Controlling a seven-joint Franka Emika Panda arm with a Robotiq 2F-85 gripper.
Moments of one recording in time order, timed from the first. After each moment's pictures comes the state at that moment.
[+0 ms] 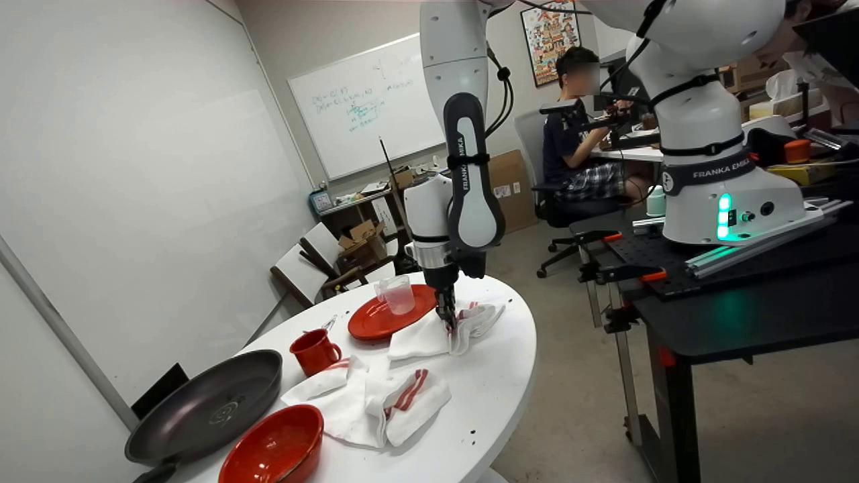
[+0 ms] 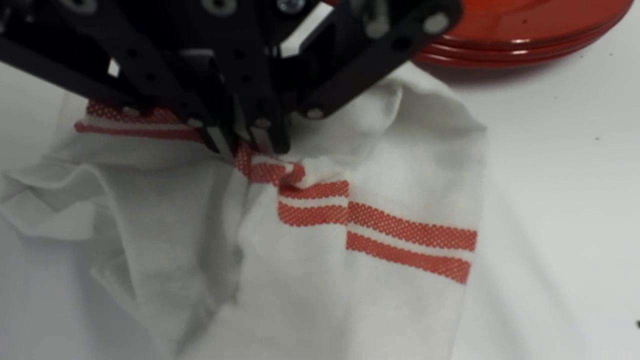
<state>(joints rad) 0.13 0.69 -0.14 -2.28 -0.06 3.11 0.14</state>
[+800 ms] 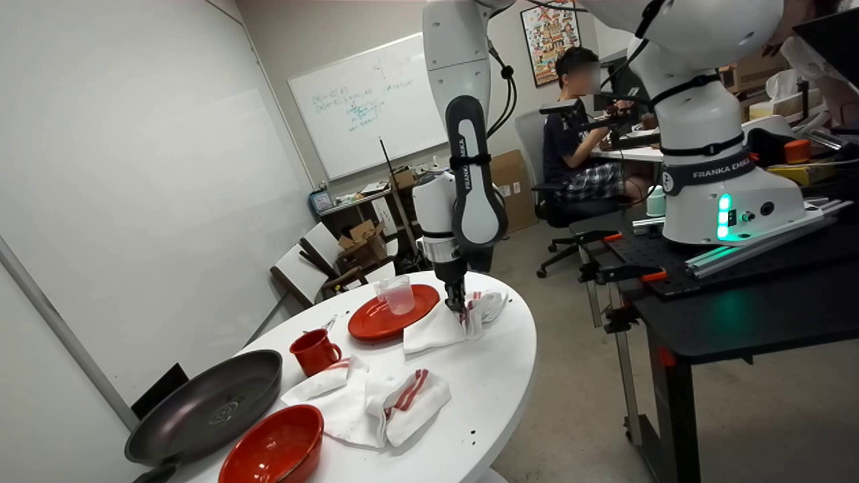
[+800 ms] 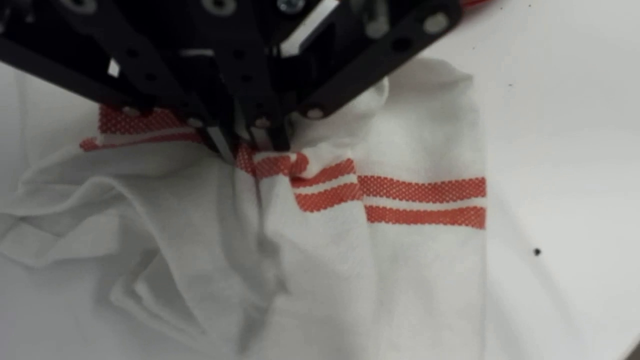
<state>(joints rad) 0.10 0.68 -0.17 -2.32 -0.04 3.11 0.14</state>
